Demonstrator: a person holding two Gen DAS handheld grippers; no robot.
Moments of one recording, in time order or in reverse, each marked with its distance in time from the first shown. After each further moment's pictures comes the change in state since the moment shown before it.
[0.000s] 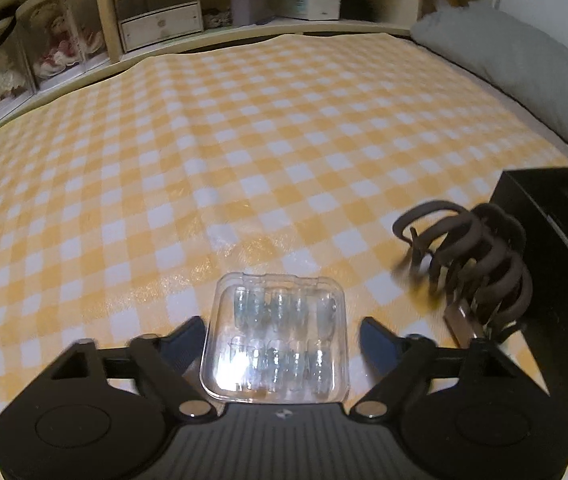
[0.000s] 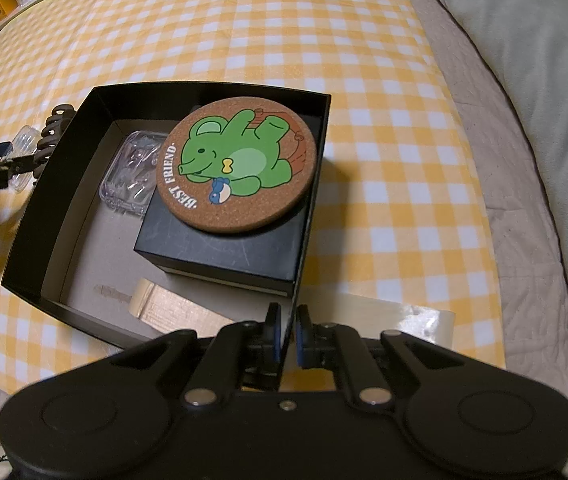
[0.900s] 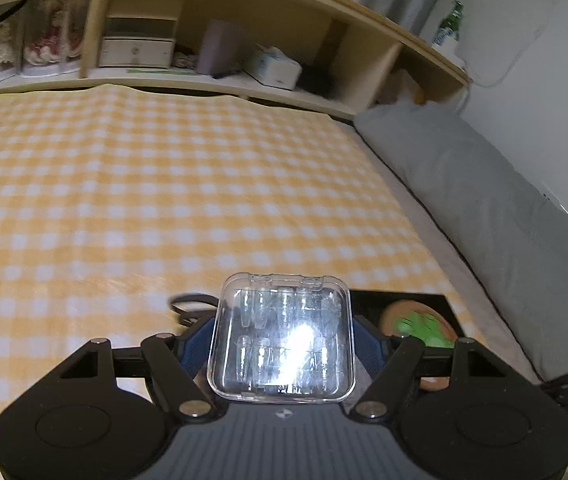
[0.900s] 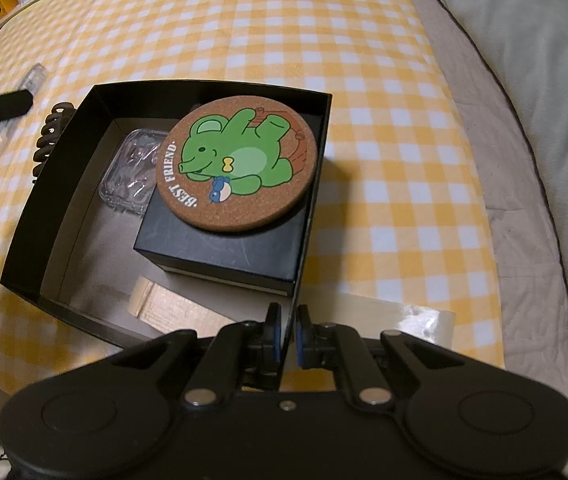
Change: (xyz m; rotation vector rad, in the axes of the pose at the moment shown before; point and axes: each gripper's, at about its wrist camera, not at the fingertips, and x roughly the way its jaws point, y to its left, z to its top) left arm -0.089 -0.089 0.042 -0.280 -0.119 -0.231; right arm 0.000 0.000 -0.001 -0.006 0.001 -0.005
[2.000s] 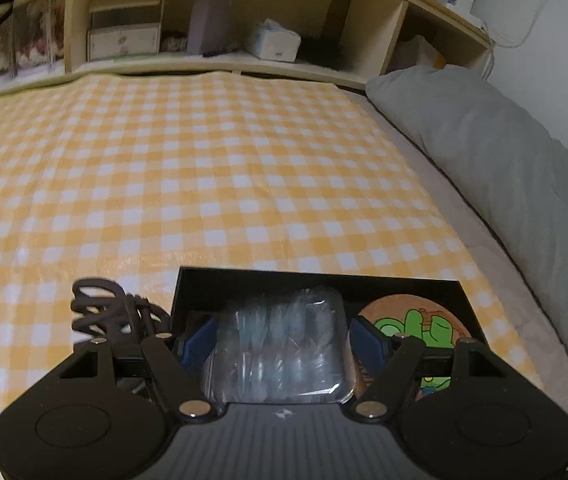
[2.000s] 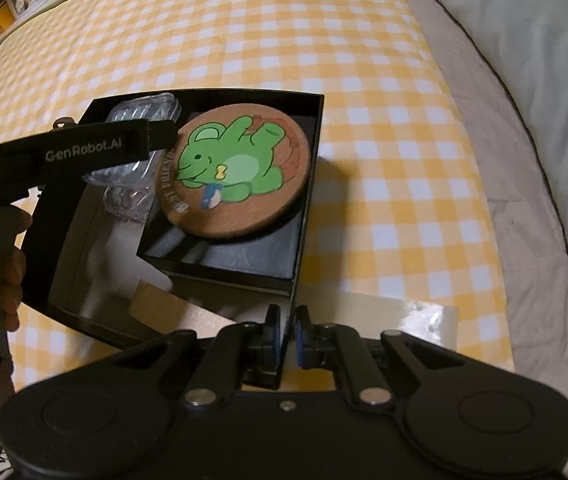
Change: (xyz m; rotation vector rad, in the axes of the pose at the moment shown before) left arm 0.075 -0.069 -0.015 0.043 0.025 0.148; right arm -0.001 -0.005 -0.002 0.053 -0.010 0.035
